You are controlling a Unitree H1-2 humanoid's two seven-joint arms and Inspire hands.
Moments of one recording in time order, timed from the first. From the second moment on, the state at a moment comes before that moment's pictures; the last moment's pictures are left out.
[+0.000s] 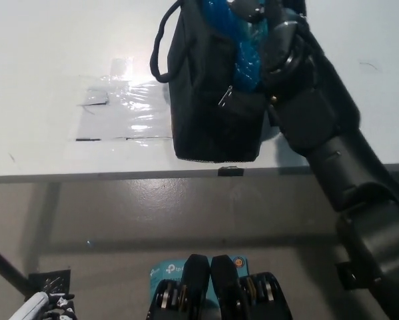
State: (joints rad) left_arm 0.05 0.51 -0.11 0.03 0.14 0.33 -0.29; right_arm -1.24 0.00 0.16 0.81 -0.53 0.48 -0.16
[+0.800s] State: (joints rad) left_arm 0.05 0.50 -0.14 0.03 0.14 0.33 -0.29; right_arm -1.19 0.16 -0.02 0.92 -0.79 0.47 -0.18
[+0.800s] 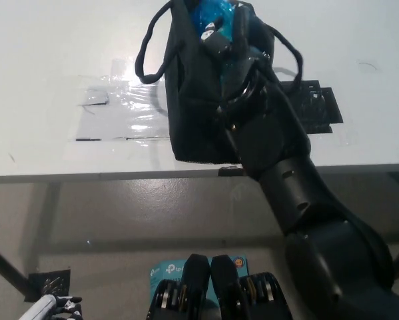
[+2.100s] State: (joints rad) left_arm 0.06 0.49 -0.15 0.03 0.14 0.33 -0.29; right_arm -1.39 0.11 -0.22 0.84 -1.15 0.46 0.13
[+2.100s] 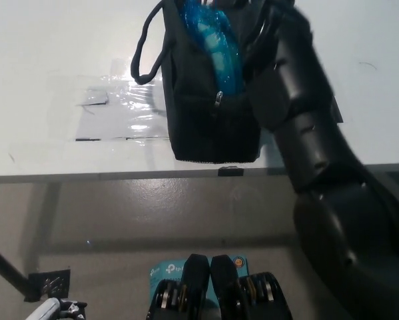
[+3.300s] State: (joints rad) left_arm 0.06 0.49 -0.15 0.04 0.14 0.33 -0.29; right_arm -0.08 -0.08 -0.18 -0.16 -0.74 0.25 0.29
